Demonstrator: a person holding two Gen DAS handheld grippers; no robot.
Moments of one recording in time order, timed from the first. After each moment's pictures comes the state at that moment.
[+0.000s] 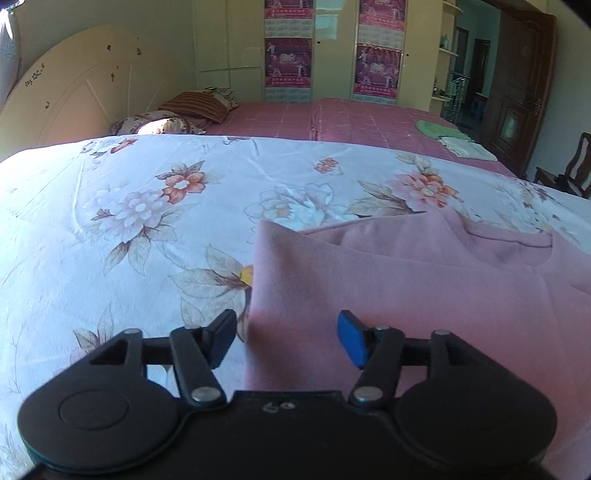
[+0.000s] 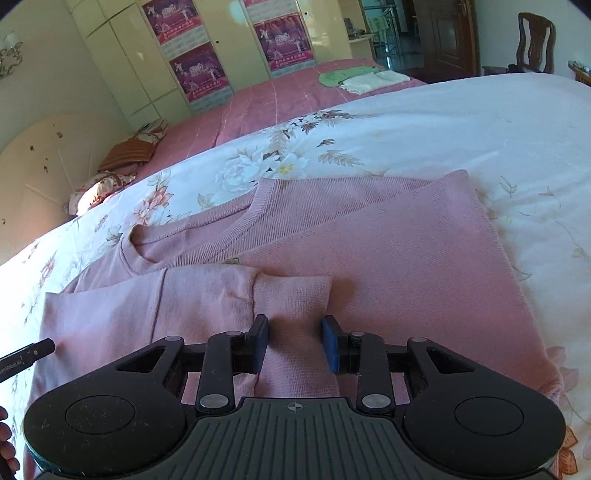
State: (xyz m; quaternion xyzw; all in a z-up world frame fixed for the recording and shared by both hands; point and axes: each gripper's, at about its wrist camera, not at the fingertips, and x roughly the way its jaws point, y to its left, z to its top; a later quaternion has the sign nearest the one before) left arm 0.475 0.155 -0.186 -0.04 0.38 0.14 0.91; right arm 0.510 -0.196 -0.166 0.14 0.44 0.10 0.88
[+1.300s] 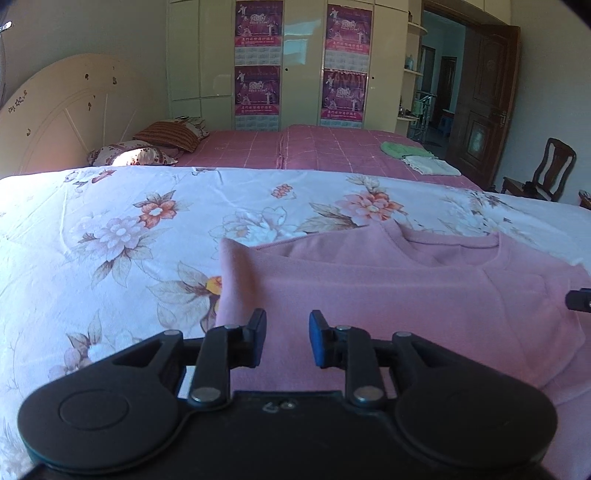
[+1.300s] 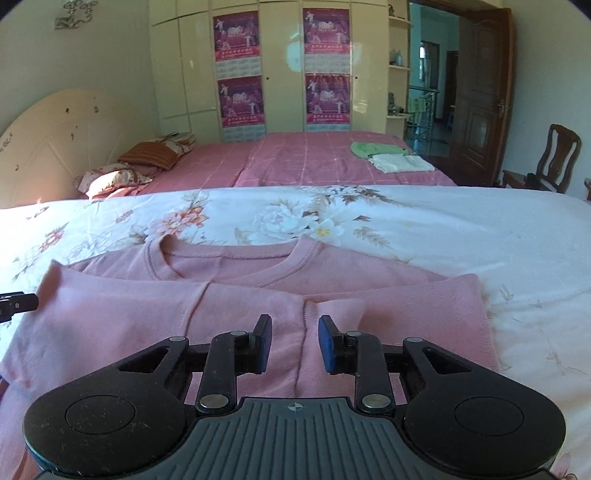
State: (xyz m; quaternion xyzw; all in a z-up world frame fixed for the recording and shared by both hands) left arm 0.430 0.120 -0.166 -0.03 0.34 0.08 0.94; right arm 0.475 -0.150 -0.145 -0.01 0.35 0.13 0.93
